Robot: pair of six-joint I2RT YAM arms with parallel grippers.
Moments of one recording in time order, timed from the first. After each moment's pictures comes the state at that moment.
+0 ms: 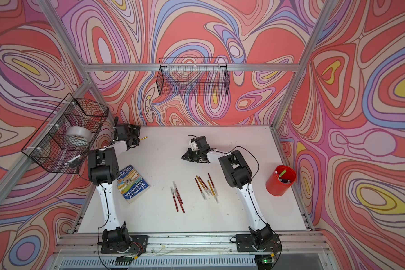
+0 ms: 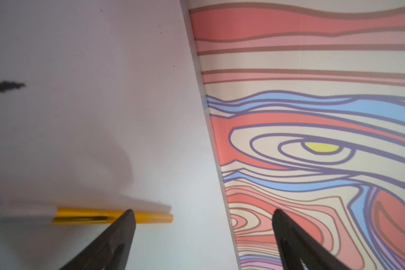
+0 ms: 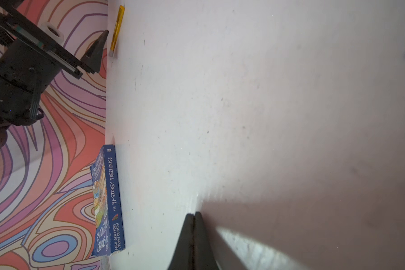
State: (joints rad) left arm 0.17 2.32 1.67 0.14 0.21 -1.30; right arm 0.49 2.43 1.69 0.01 -0.67 0.70
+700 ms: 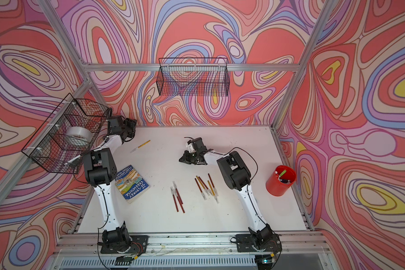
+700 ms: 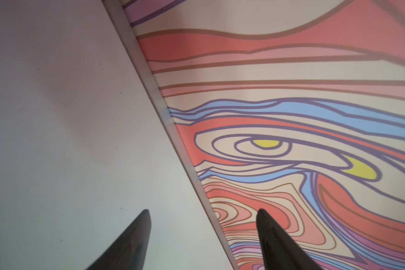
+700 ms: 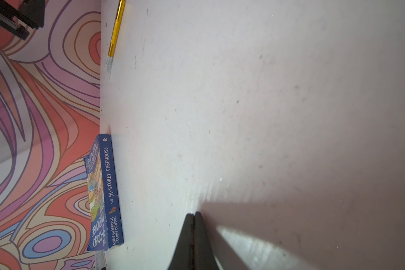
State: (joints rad) left arm 0.20 2.32 1.84 -0.03 0.25 -1.18; right arm 0.53 2.41 1.68 -0.03 -0.63 0.69
